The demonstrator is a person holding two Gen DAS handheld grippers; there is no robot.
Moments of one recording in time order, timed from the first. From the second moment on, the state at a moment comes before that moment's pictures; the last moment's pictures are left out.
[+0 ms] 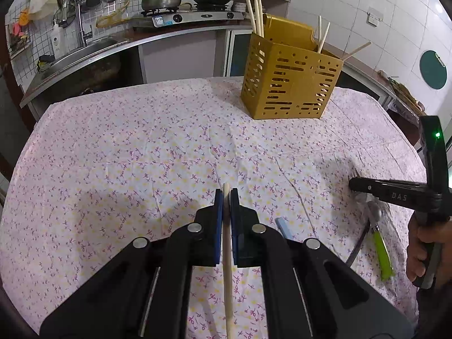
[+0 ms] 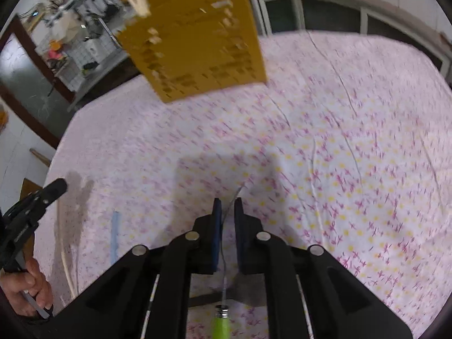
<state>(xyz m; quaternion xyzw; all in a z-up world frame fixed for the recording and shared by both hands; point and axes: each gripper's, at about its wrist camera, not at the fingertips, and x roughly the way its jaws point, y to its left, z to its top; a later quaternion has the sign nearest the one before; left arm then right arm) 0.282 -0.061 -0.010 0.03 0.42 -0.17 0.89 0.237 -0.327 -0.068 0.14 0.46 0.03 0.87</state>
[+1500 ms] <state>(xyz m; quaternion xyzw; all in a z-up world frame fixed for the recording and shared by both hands) 0.275 -0.051 0.002 0.03 0.40 -0.19 0.90 0.257 -0.229 -0.077 0.00 0.50 0.10 0.86</state>
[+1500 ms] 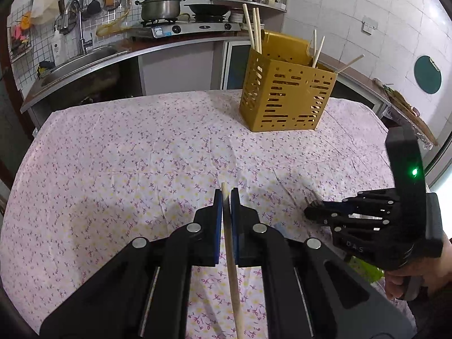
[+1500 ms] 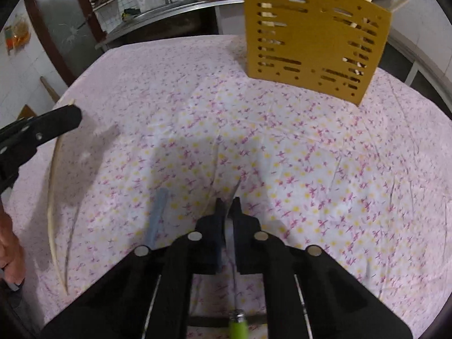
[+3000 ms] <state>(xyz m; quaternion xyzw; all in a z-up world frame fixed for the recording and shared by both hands) 0.239 -0.047 0.065 0.03 0.33 -0.19 0.92 0.195 -0.297 -0.058 0.04 0.47 0.08 0.88</state>
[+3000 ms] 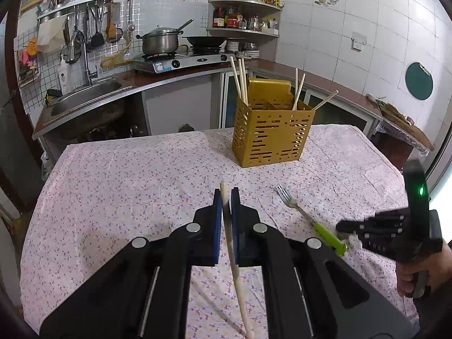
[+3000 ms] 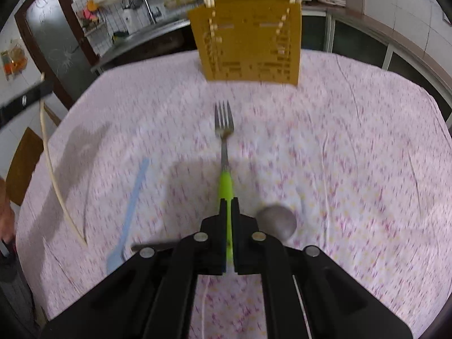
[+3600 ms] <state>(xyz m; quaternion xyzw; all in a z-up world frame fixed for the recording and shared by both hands) 0.227 -0.055 0.067 0.03 0.33 -0.20 0.92 0.212 -0.282 -0.043 0.02 0.42 0.07 0.91</state>
